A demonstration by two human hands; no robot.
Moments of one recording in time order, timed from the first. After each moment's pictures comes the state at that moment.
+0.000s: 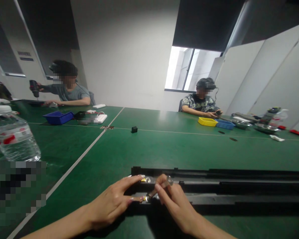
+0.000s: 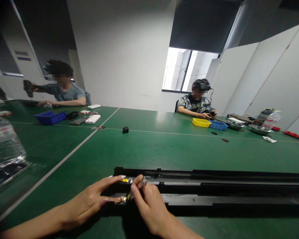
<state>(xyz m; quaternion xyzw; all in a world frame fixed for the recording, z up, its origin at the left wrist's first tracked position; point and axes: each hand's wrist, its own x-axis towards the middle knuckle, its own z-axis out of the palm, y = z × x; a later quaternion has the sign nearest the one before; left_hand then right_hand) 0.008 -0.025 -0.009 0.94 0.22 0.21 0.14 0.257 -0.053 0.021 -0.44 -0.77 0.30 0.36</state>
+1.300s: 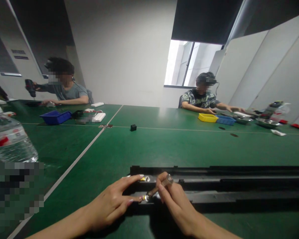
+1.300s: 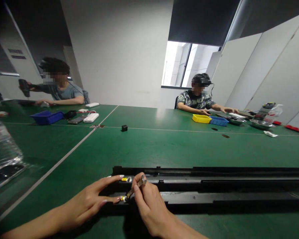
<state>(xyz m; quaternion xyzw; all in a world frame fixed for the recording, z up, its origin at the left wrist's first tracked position) 0.011 -0.027 -0.007 0.94 0.24 0.21 0.14 0.263 -0.053 0.013 -0.43 -0.78 0.29 0.36</state>
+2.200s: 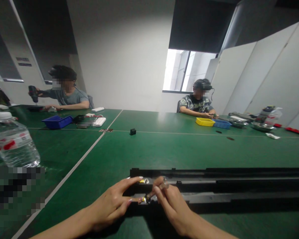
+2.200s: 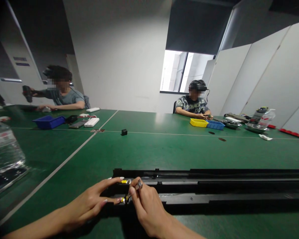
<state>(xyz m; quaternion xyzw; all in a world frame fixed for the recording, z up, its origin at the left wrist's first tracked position) 0.010 -0.023 -0.011 0.94 0.23 0.21 0.13 0.258 -0.056 0.013 -0.40 -0.82 0.20 0.36</state>
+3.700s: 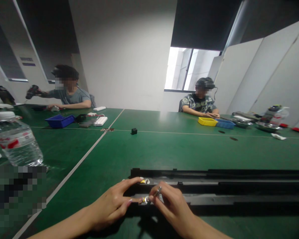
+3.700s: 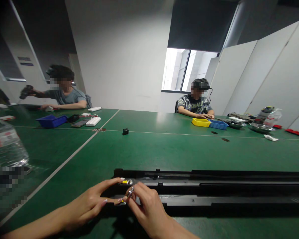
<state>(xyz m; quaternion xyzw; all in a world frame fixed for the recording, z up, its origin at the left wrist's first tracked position) 0.011 -0.025 -0.003 0.94 0.23 0.19 0.14 0.259 -0.055 0.012 -0.36 -0.82 0.21 0.38</state>
